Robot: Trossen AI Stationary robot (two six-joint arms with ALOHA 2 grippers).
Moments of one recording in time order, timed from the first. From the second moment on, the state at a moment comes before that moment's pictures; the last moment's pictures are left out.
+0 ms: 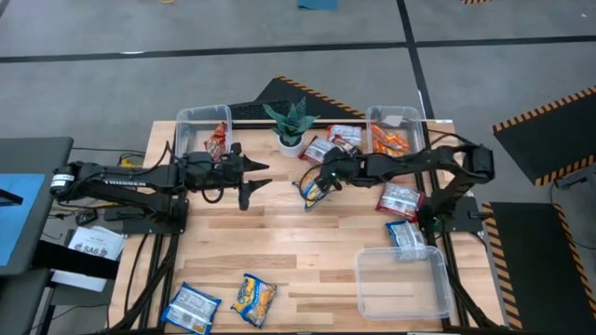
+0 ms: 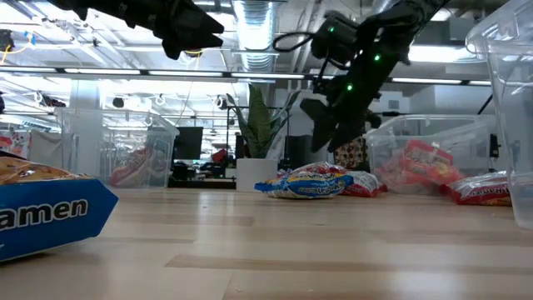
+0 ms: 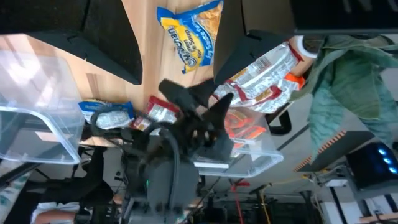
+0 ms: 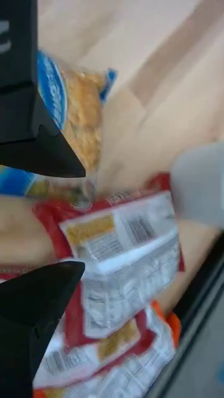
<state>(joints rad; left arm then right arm) 0.09 0.97 0.63 0.22 -0.18 -0.02 -0.19 1.64 0.95 -0.23 0.52 0.50</state>
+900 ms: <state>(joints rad) 0.06 0.94 0.63 0.23 -0.18 0.00 -0.24 1.89 1.12 -0.34 0.61 0.42</state>
